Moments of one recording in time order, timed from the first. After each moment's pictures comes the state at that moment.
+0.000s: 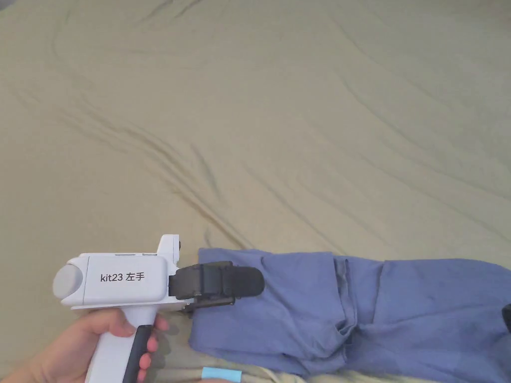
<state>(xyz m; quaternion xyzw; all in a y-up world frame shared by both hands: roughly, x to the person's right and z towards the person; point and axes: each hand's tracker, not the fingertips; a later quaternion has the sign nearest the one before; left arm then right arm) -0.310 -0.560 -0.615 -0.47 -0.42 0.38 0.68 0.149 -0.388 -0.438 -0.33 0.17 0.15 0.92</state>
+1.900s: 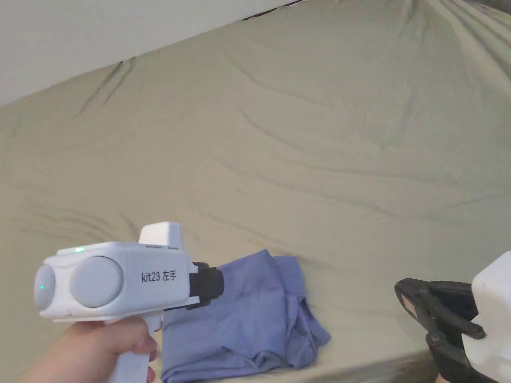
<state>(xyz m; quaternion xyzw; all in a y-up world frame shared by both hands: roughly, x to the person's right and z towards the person) -0.051 -0.399 -0.553 -0.43 -0.28 0.14 0.84 0.249 -0.391 -0.371 -0.26 0.19 0.02 0.95</state>
